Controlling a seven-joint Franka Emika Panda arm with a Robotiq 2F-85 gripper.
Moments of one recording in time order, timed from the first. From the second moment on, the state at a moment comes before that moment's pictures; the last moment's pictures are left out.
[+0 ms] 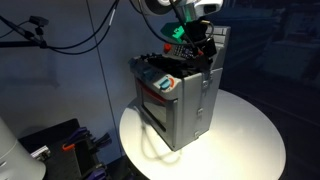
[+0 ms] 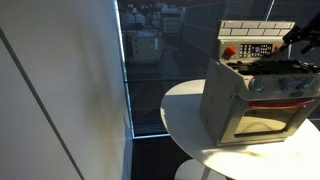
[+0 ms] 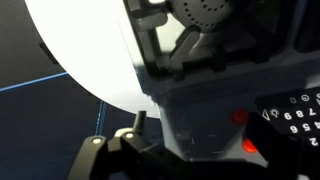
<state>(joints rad) -0.10 0.11 -0.11 -2.09 0.09 2.65 0.10</state>
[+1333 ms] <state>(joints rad) -0.10 0.14 -0.11 -2.05 0.09 2.65 0.11</state>
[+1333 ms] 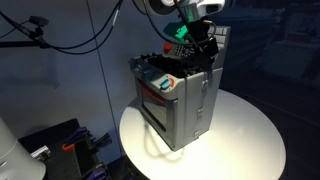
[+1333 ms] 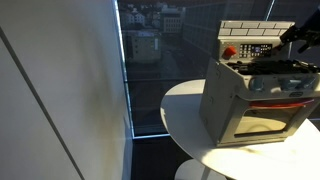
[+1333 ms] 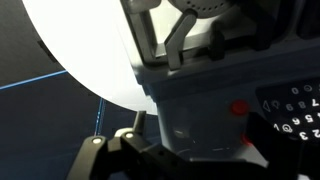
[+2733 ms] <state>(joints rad) -0.10 0.15 -0.11 -2.03 0.08 2.65 0.13</state>
